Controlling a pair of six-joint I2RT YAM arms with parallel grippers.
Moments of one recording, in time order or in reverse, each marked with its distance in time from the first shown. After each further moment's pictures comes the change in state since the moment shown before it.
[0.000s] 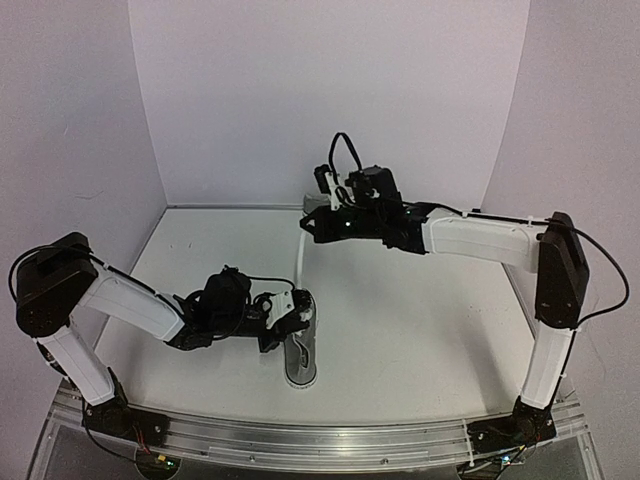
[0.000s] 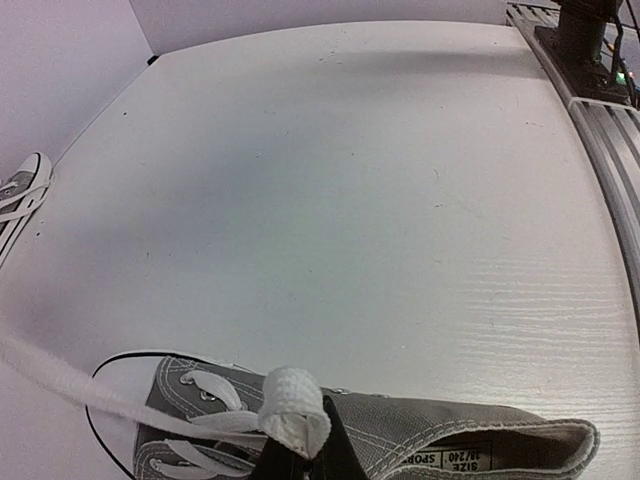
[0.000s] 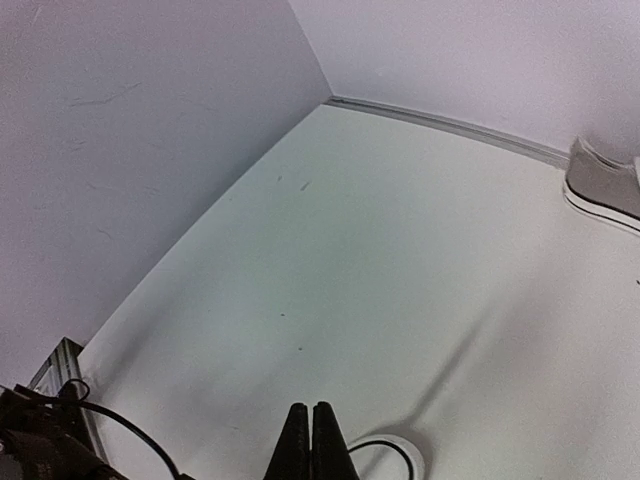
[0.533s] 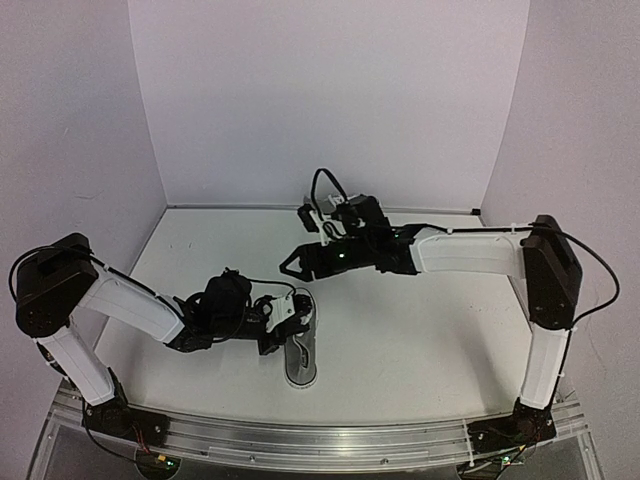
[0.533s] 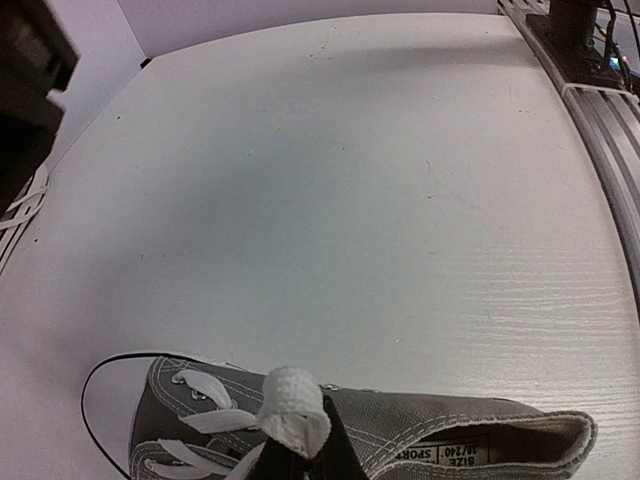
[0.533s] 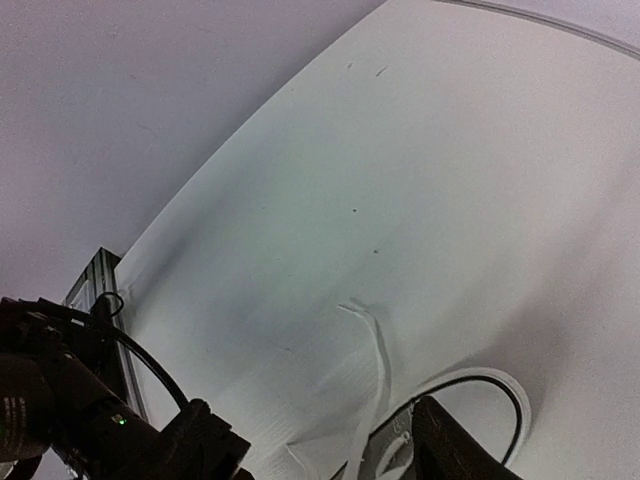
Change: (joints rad) left arm -0.011 0.000 -0.009 0.000 -0.004 0.033; right arm 0.050 0.061 -0.065 0.000 -0.184 0.022
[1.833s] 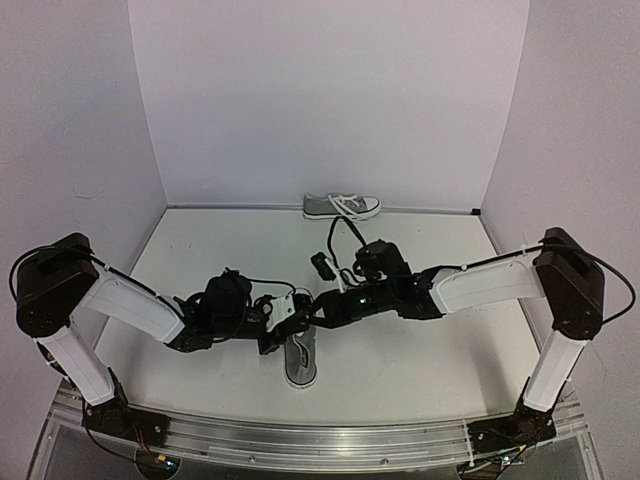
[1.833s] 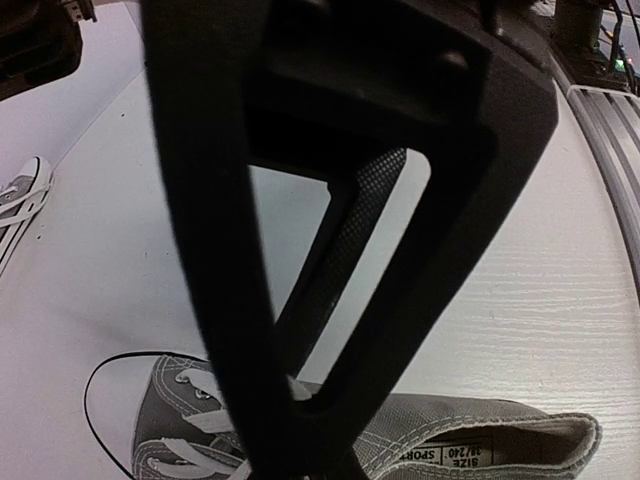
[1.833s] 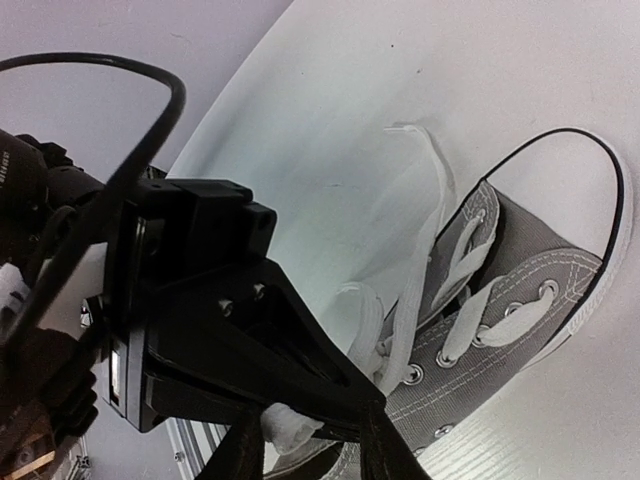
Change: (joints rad) left arm 0.000 0.001 0.000 0.003 -0.011 -0.008; right arm 0.044 -0.169 -0.458 0.239 -0.149 0.153
